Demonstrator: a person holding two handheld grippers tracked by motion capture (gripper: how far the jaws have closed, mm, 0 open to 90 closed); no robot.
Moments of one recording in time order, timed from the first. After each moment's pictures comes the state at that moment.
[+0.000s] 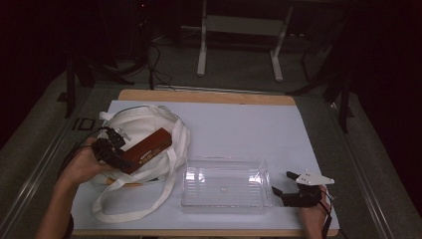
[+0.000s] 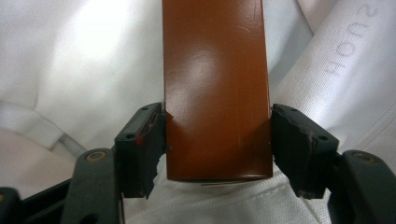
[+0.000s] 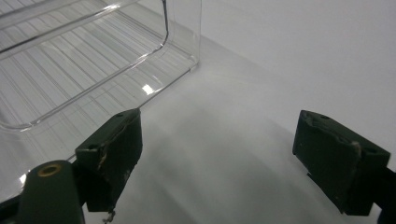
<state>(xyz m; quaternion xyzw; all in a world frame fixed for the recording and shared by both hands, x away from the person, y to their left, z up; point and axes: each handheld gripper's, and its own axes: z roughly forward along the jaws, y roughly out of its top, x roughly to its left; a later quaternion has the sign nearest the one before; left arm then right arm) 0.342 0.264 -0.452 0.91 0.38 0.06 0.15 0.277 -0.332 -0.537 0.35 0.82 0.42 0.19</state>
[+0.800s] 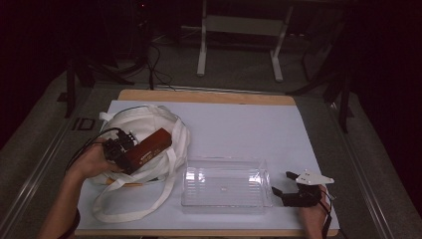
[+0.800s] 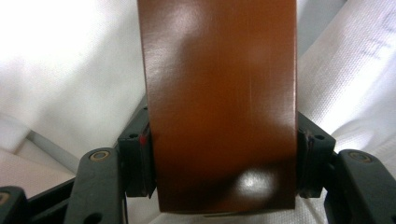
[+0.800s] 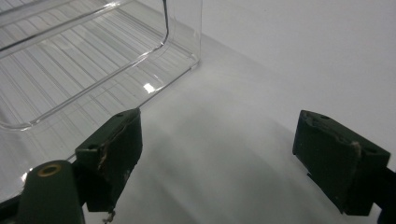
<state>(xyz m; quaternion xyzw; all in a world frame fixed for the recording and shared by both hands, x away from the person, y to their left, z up) 0.360 0.247 -0.473 0.92 0.38 0.02 0.06 0.278 -0.332 -0.537 0.35 0.82 0.42 0.18</state>
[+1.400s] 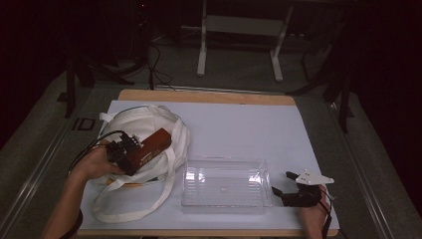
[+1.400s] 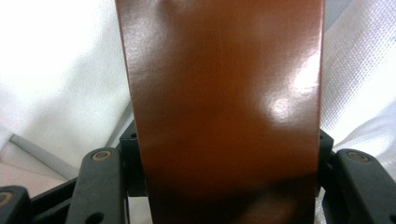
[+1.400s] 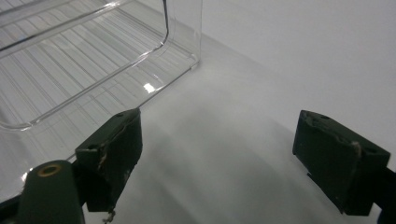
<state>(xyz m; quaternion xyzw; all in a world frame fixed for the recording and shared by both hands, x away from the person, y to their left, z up) 0.361 0.241 -0.485 0.93 0.37 0.01 0.03 0.278 -0.332 -0.537 0.35 0.82 0.42 0.18</state>
